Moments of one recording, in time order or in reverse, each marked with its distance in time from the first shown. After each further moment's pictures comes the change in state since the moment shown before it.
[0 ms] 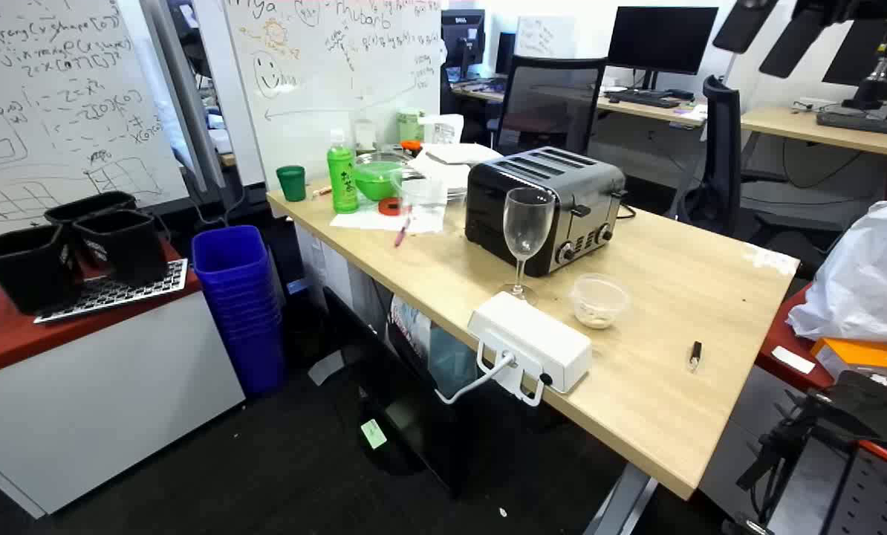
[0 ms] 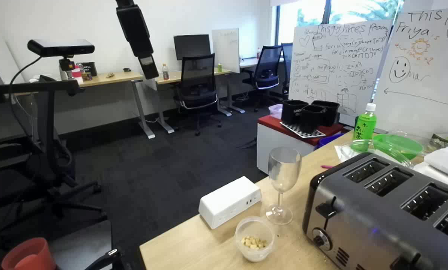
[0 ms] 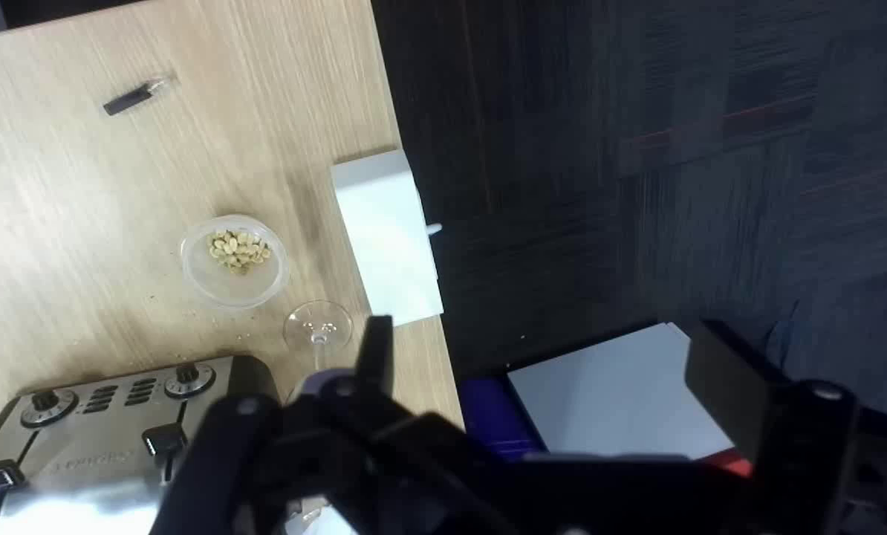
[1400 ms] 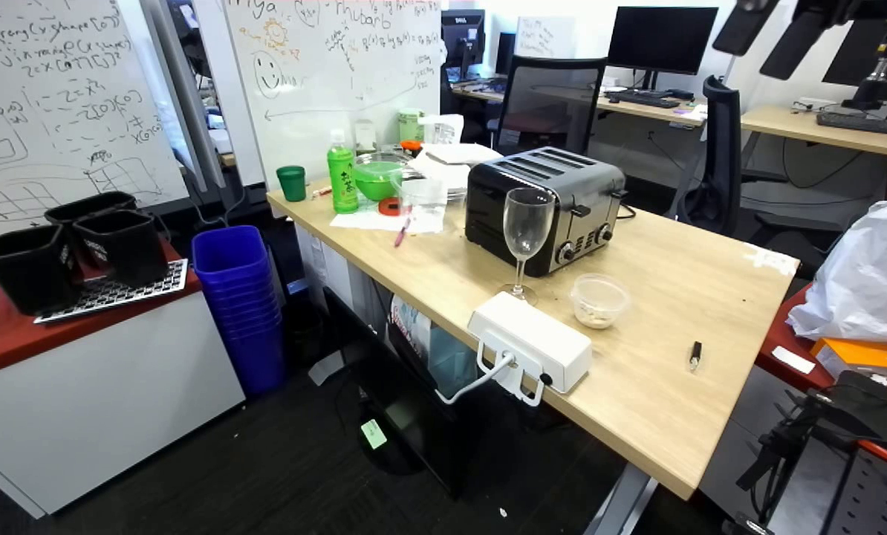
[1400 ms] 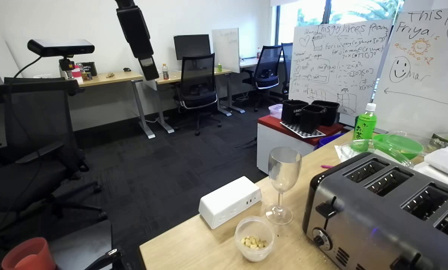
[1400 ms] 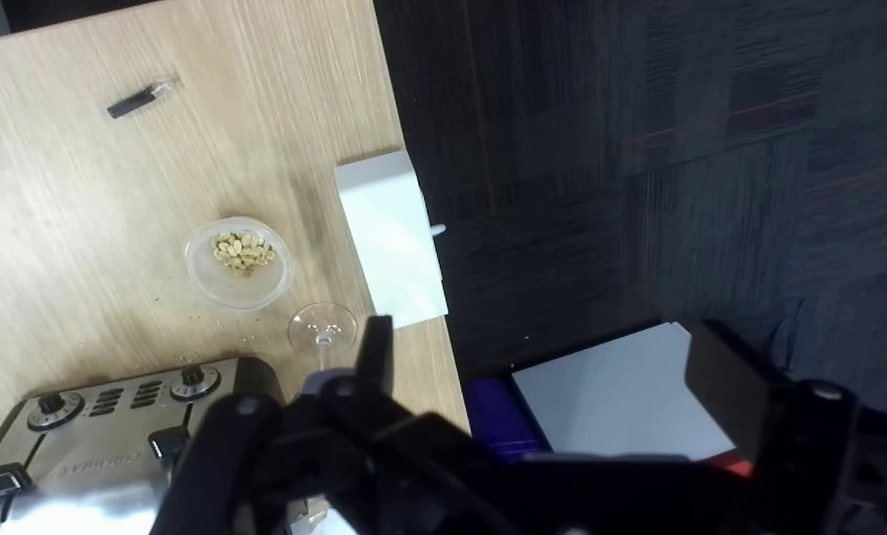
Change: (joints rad) arm -0.006 0.000 0.000 -0.004 -0.002 0.000 0.004
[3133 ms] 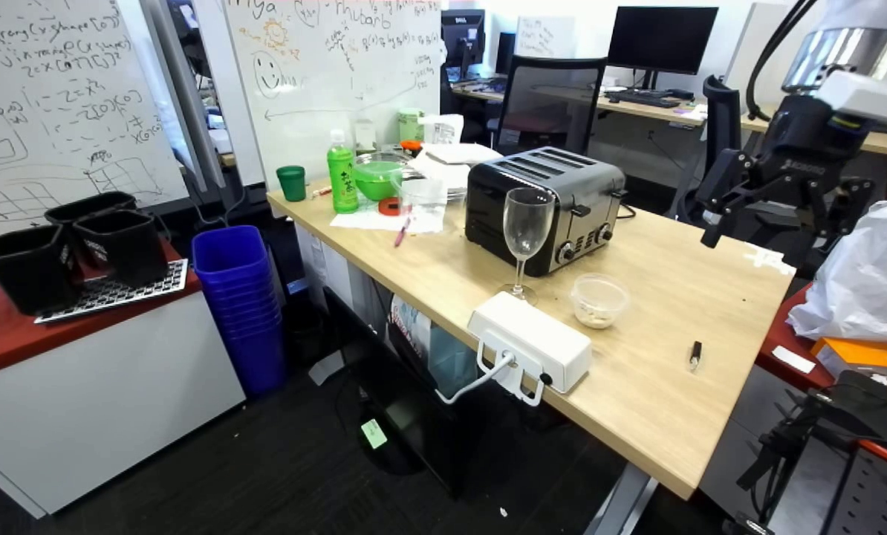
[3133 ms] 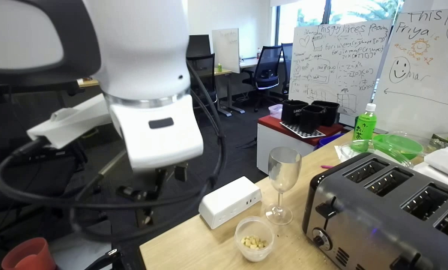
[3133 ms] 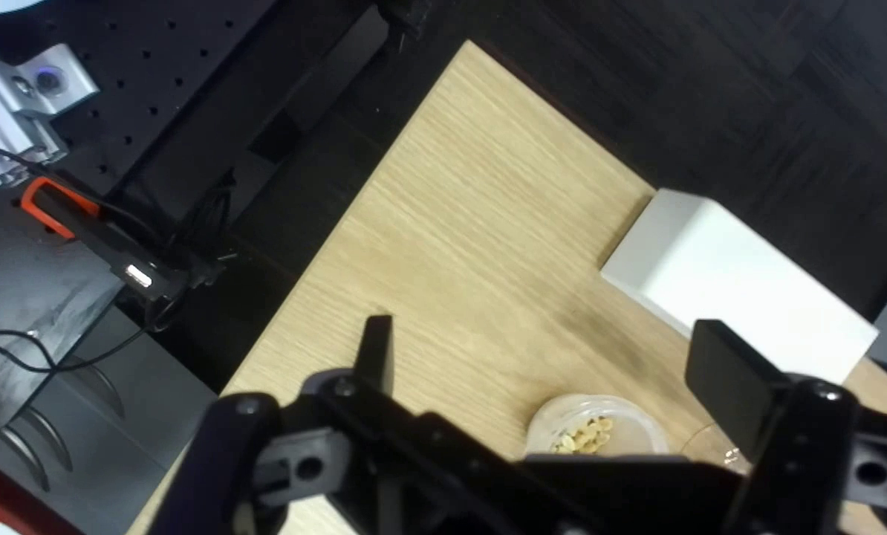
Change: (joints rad) arm -0.248 0.195 -0.092 -0.326 0.059 0.241 0.282
